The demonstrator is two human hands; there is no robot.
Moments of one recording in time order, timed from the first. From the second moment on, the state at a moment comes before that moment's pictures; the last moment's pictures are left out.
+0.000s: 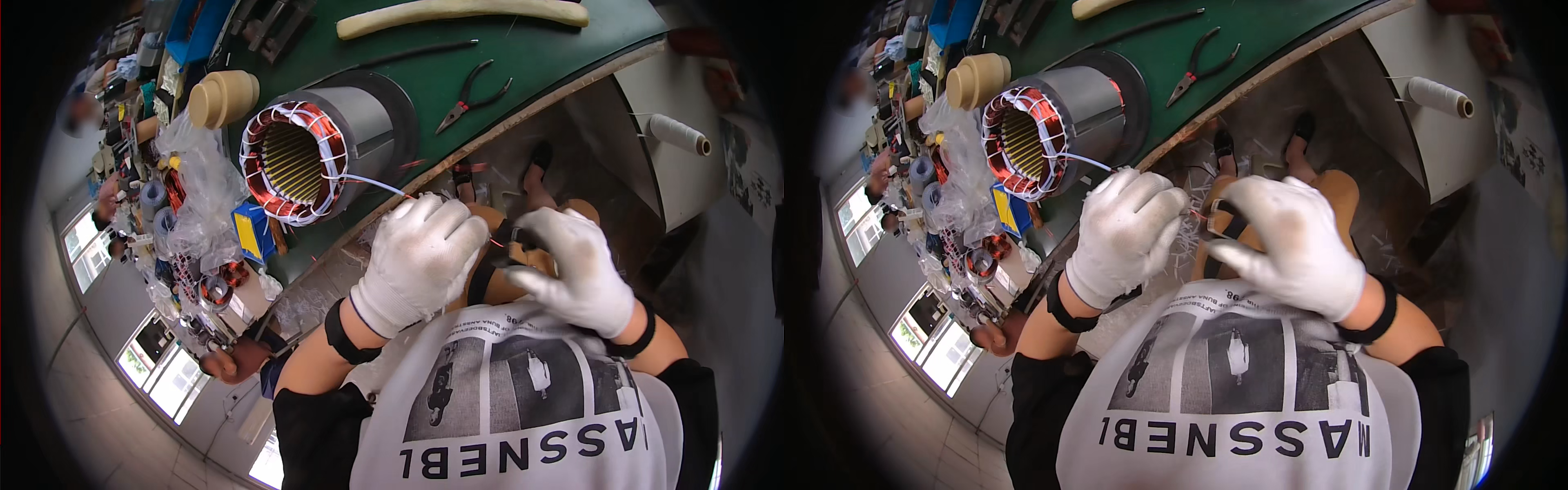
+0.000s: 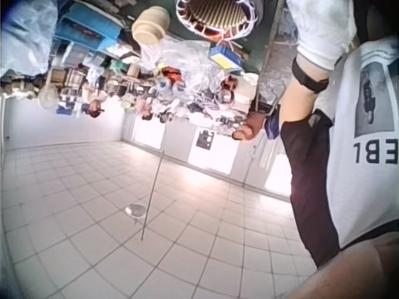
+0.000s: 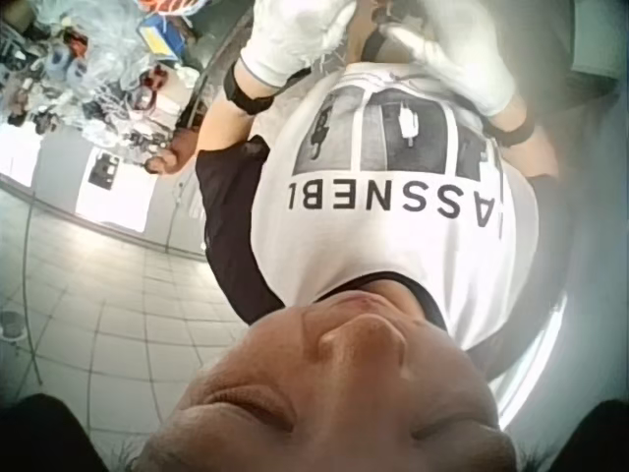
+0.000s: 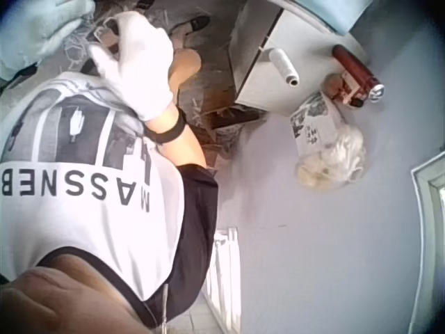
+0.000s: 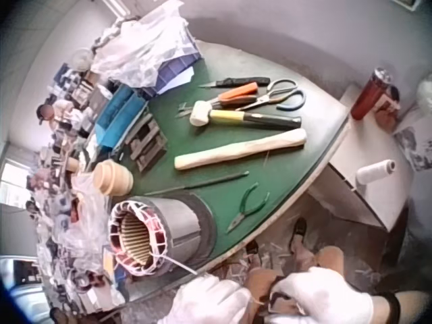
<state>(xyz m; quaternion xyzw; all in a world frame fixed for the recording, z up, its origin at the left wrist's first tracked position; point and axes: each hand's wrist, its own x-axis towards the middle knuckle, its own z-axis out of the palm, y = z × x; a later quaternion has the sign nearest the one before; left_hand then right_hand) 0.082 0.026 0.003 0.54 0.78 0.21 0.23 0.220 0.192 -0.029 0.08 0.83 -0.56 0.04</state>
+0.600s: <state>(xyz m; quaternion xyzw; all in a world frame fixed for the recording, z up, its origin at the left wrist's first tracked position) 0.079 0.024 -0.002 0.55 0.77 0.21 0.22 0.214 0.193 -0.025 0.11 0.80 -0.58 0.11</state>
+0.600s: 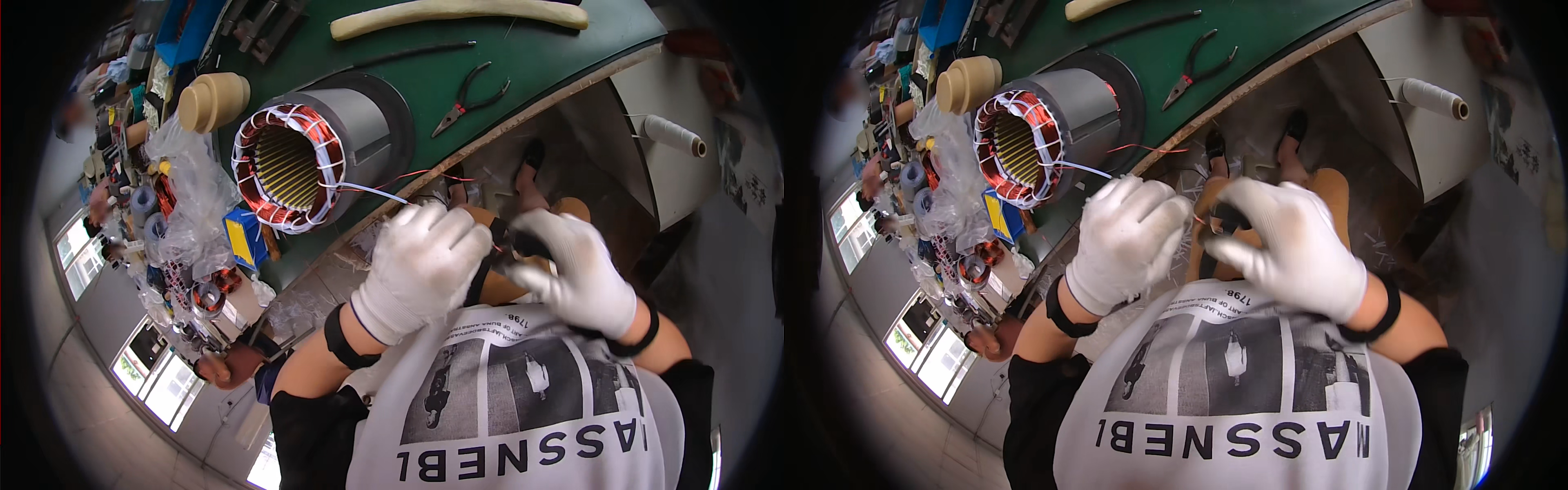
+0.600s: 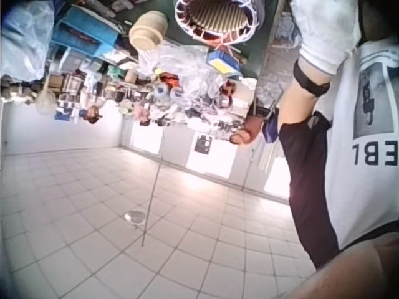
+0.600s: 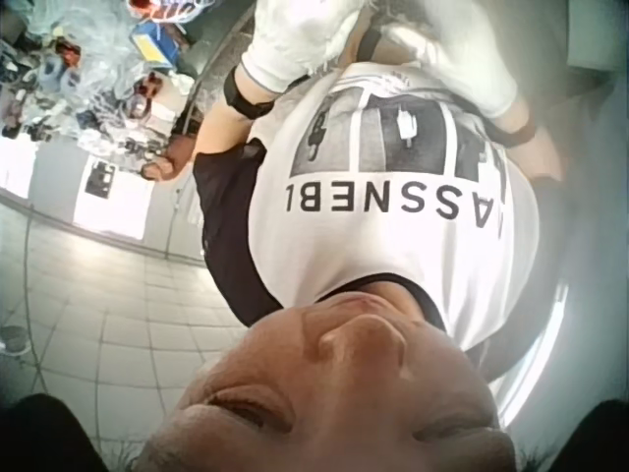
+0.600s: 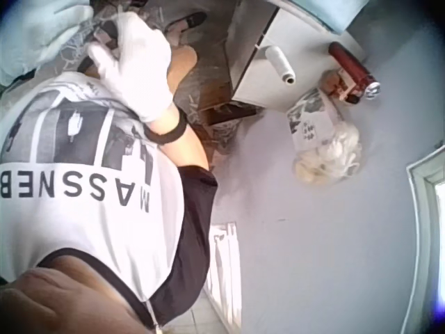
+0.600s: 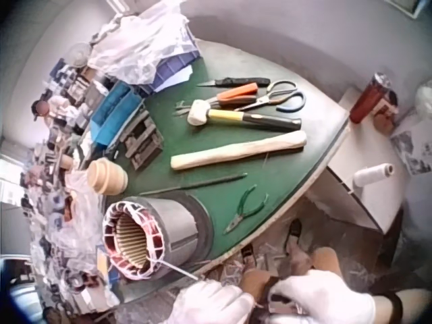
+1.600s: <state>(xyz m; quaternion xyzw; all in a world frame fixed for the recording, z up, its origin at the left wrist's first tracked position) 0.088 0.014 -0.002 0.57 0.77 0.22 0.19 0.234 0.205 -0.036 0.24 0.41 -0.84 0.26</state>
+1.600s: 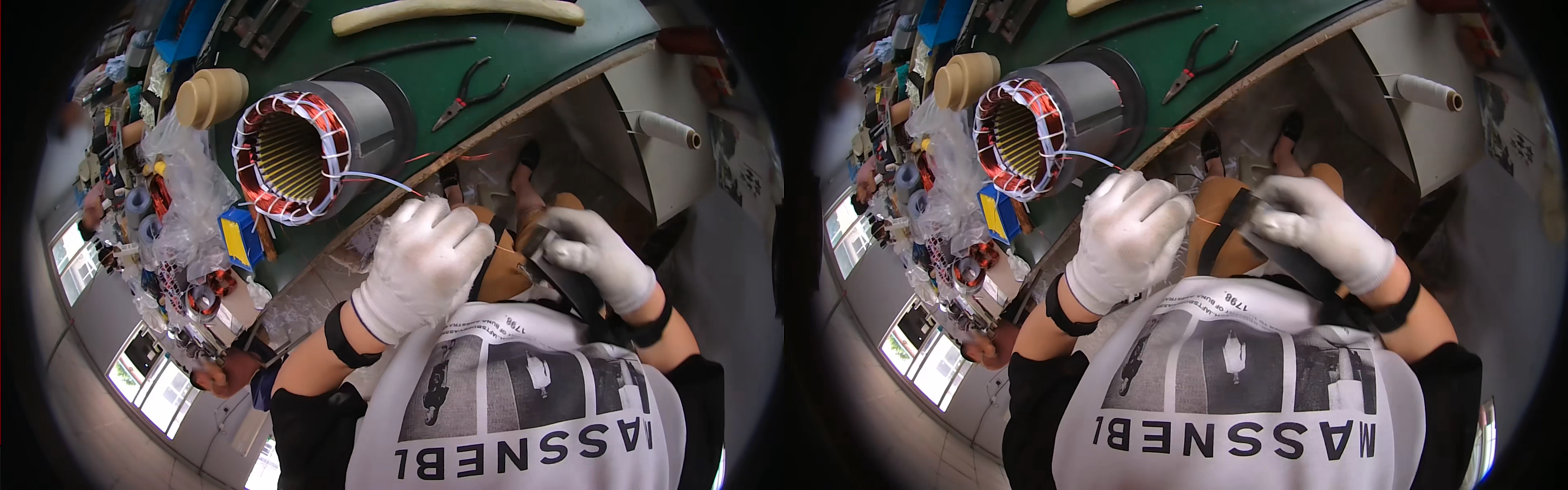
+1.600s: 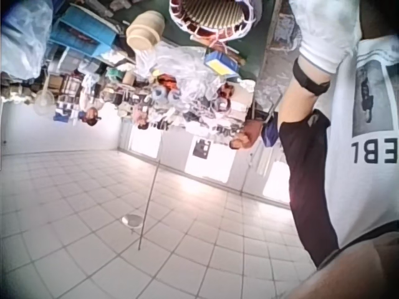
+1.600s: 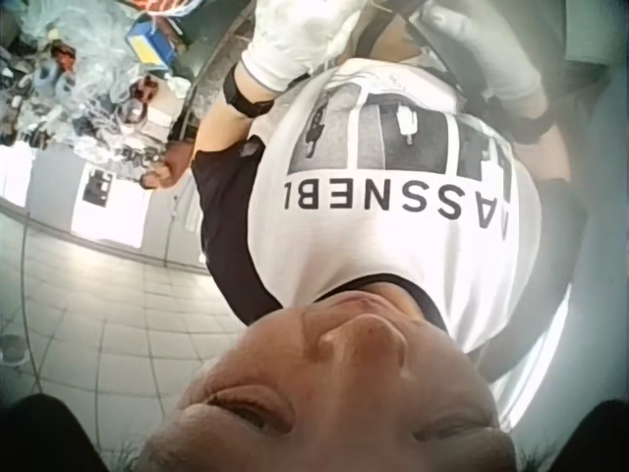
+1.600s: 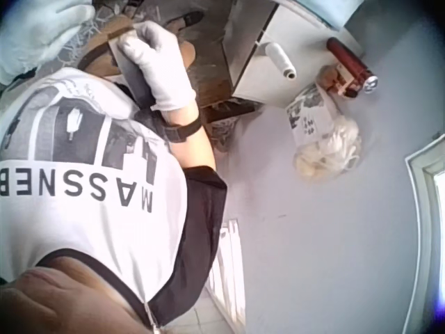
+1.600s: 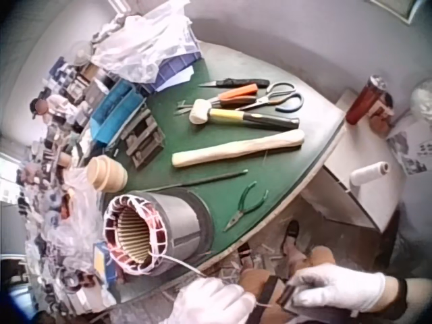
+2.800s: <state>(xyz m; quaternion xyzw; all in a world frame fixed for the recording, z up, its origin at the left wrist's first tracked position) 0.094 0.003 0.006 0.56 0.77 0.22 0.21 0.250 0.165 -0.007 0.04 0.94 -0.34 -0.08</state>
